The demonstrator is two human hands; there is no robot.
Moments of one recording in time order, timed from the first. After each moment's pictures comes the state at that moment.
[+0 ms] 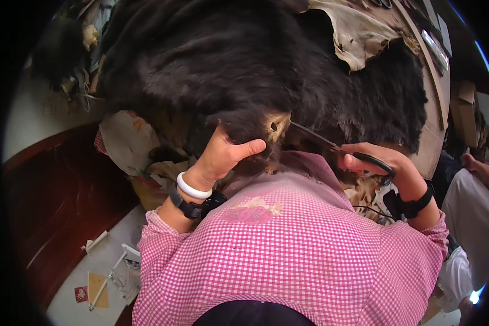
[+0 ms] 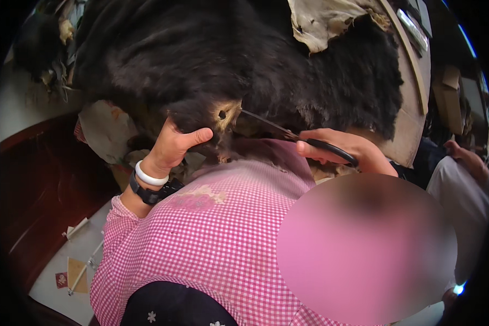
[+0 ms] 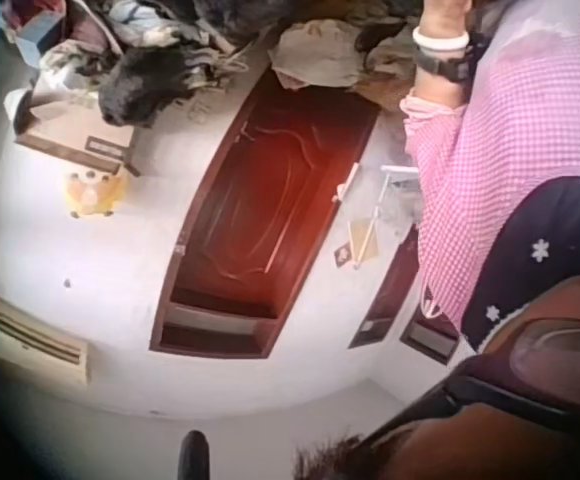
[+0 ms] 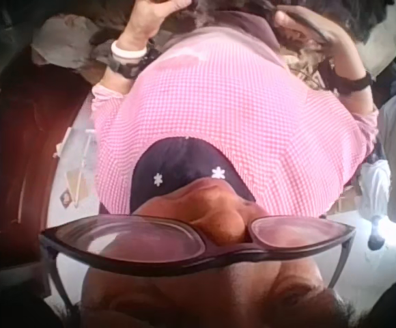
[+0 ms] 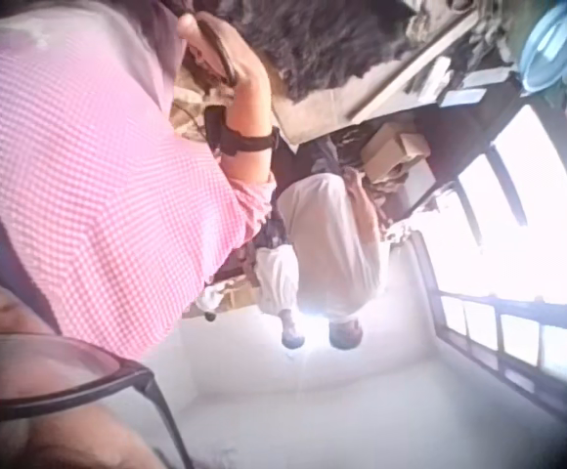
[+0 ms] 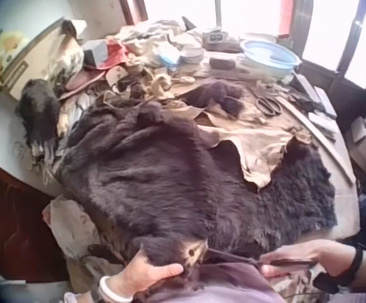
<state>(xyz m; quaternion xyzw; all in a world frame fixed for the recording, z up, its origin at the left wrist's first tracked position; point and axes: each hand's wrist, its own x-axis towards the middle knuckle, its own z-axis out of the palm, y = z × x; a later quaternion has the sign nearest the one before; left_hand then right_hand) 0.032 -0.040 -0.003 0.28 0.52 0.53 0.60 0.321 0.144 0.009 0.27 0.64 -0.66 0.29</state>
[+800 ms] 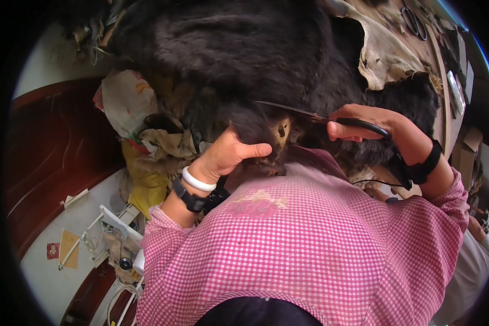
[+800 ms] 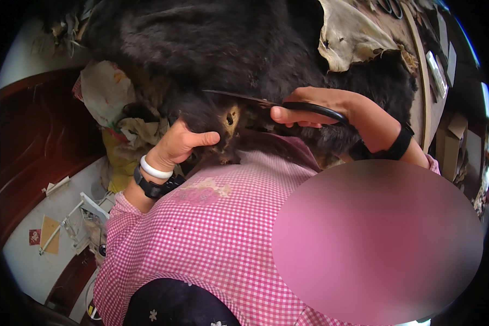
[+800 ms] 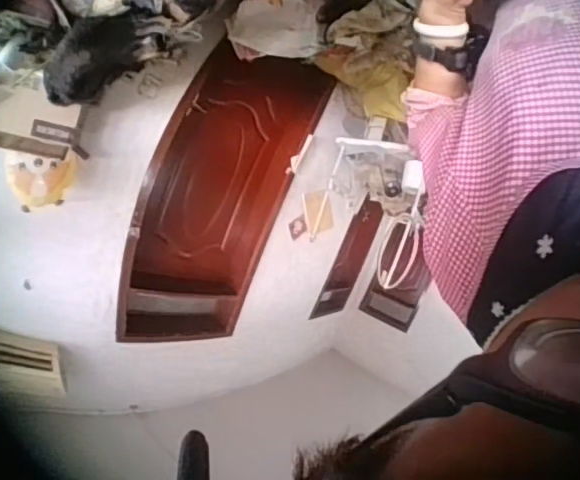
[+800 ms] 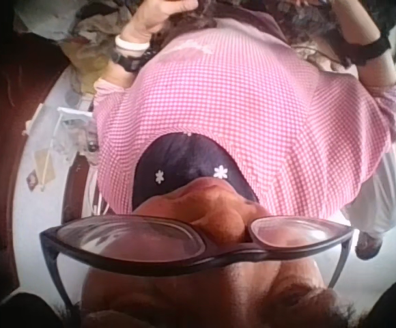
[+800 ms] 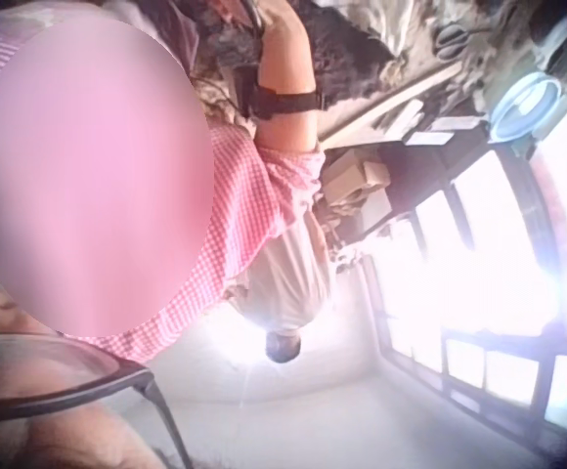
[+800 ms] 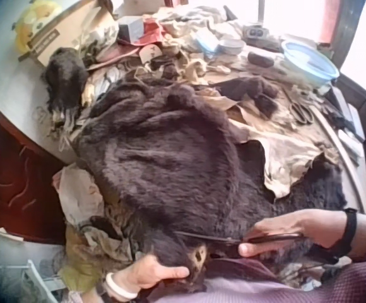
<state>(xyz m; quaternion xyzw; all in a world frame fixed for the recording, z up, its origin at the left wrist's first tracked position) 0.056 -0.057 -0.011 0.15 0.50 0.55 0.65 0.215 0.208 0.007 0.12 0.73 -0.53 0.41</state>
